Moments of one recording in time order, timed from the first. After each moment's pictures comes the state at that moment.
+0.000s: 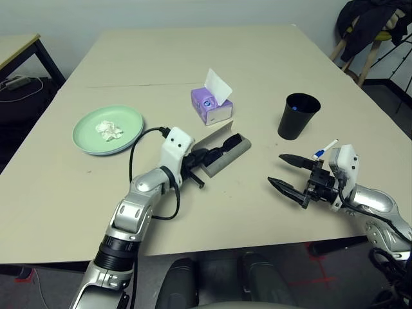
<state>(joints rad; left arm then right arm) -0.35 0.31 -0.11 -0.17 -0.17 0.51 -0.52 -0.07 -0.53 -0.05 -0.03 0.39 0.07 0.97</state>
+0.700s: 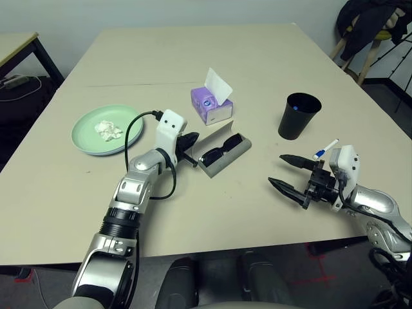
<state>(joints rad) -0.47 0.33 -0.09 0.22 -0.10 0.32 -0.51 -0.05 -0.53 -0.05 -0.04 0.39 0.07 0.96</state>
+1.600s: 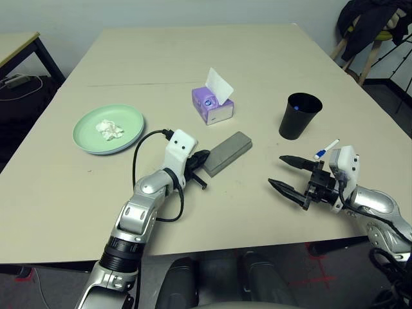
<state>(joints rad) -0.27 0.27 -0.15 -0.10 -0.10 0.44 -0.49 -0.05 -0.54 -0.05 -0.04 0.39 0.07 0.97</state>
